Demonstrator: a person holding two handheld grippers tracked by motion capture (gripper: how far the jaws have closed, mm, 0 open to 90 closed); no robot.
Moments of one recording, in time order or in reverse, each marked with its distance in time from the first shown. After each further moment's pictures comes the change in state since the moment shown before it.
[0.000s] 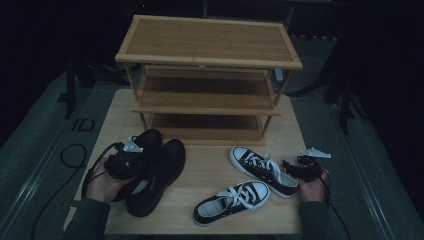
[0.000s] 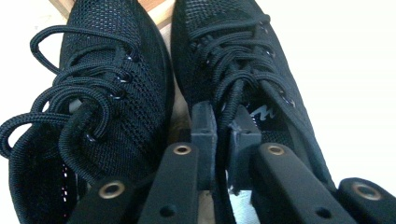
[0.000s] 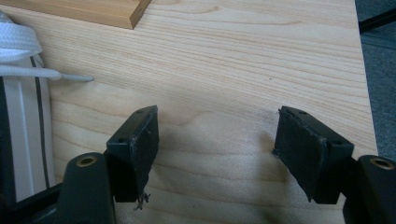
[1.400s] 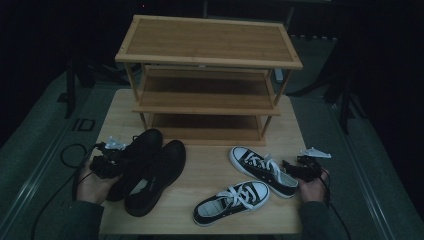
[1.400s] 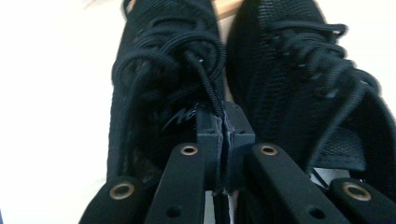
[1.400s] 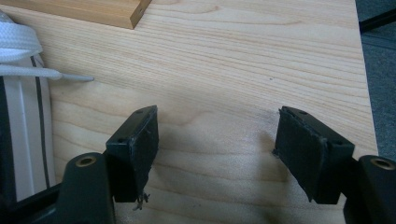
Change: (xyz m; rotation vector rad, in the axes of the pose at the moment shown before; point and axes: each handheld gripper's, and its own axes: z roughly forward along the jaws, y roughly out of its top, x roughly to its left) left arm 0.025 -0.021 -0.005 -0.066 0.037 -0.145; right arm 0.000 0.000 0.000 0.001 0.001 -0.001
